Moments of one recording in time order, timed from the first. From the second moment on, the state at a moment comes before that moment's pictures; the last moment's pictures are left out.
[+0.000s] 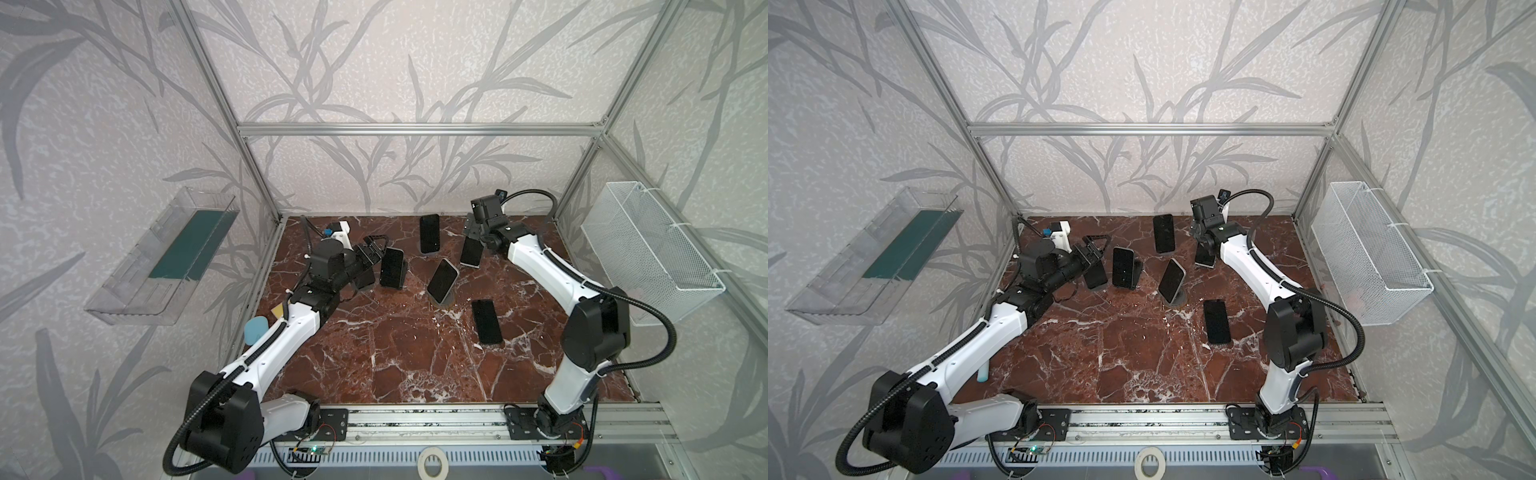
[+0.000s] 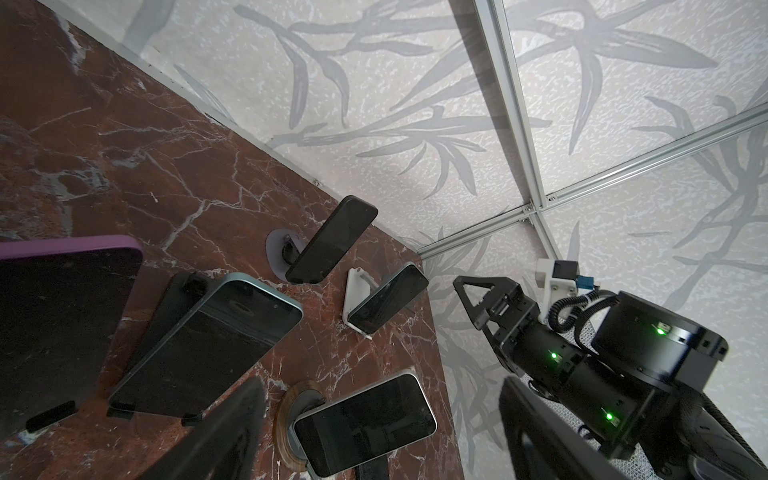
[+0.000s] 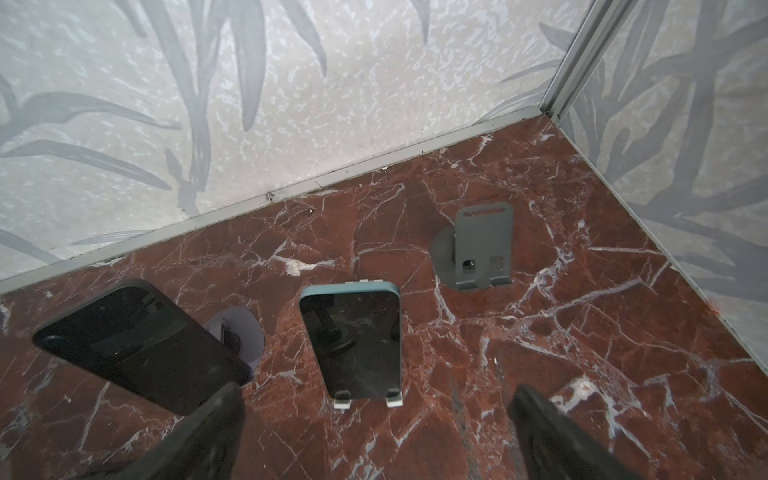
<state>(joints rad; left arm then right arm) -0.31 1.22 0.86 0.14 0.25 -0.94 0.39 1.84 1.65 -0.58 0.52 0.55</state>
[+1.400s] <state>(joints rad) -0.28 1.27 0.86 0.17 0.30 -0.97 0.34 2.20 2.05 -0.78 0.44 0.59</state>
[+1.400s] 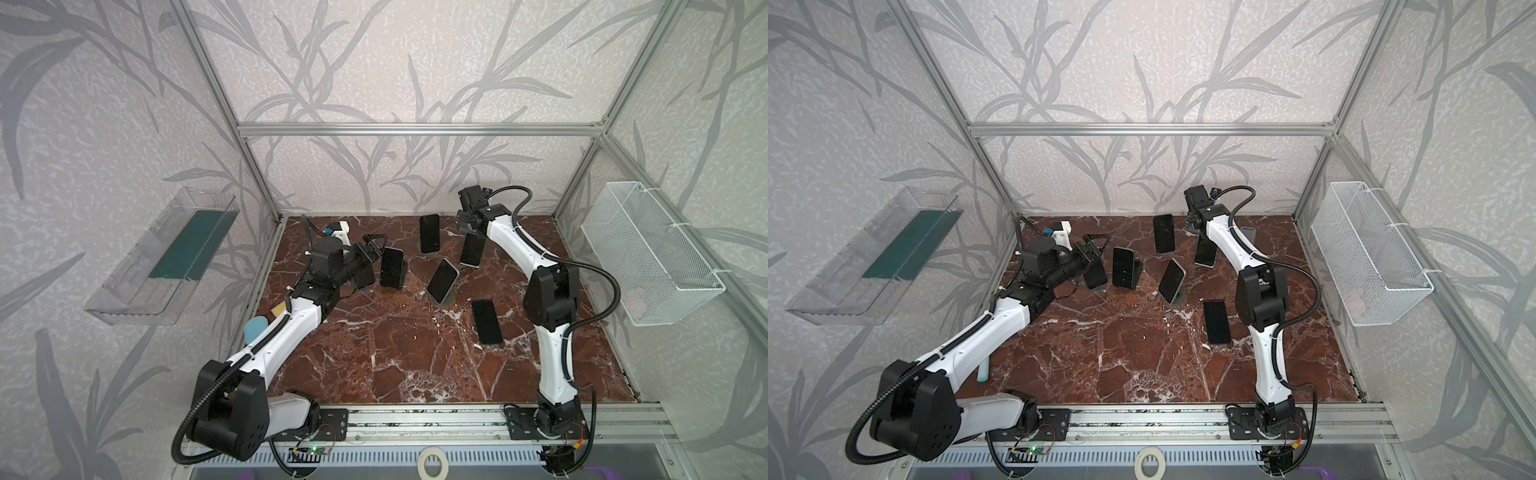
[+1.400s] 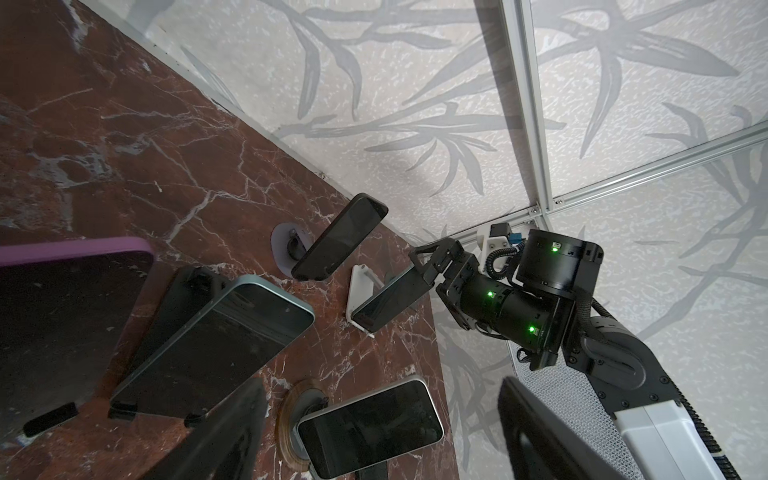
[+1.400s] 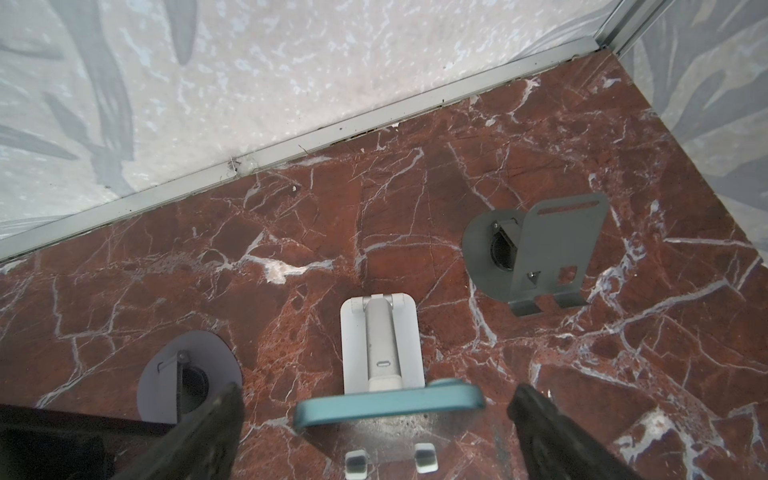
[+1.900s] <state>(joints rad) -0.28 1.28 0.86 0.21 0.31 -0.99 0.33 2.21 1.95 -0.70 0.43 0.55</state>
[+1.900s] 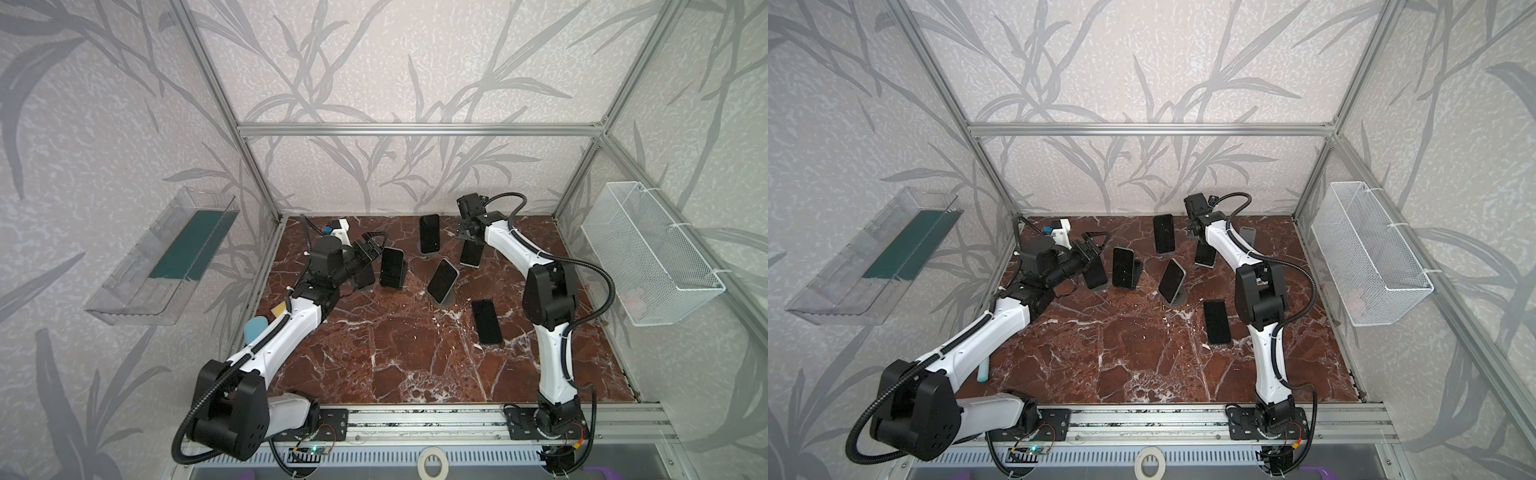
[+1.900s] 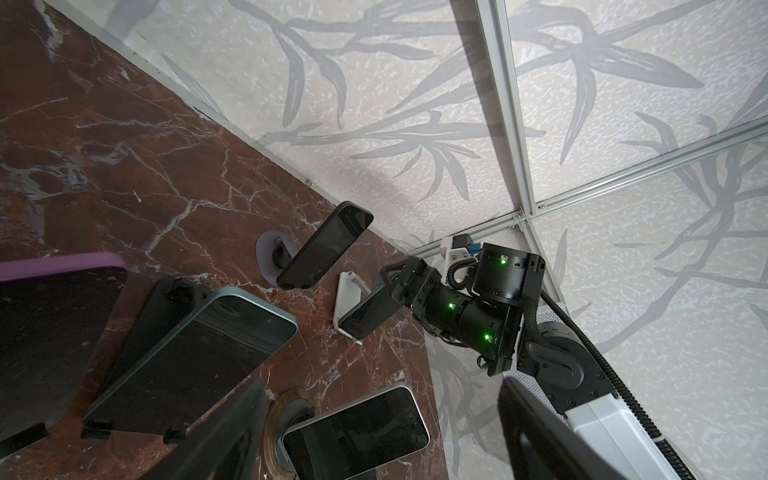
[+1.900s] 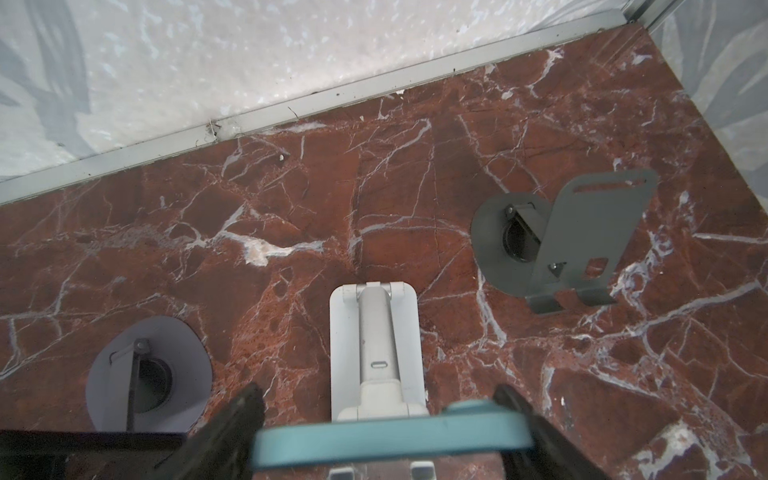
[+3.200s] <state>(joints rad) -0.27 1.29 0.86 0.24 0.35 -1.02 0.32 2.08 1.76 -0.48 0.33 0.39</state>
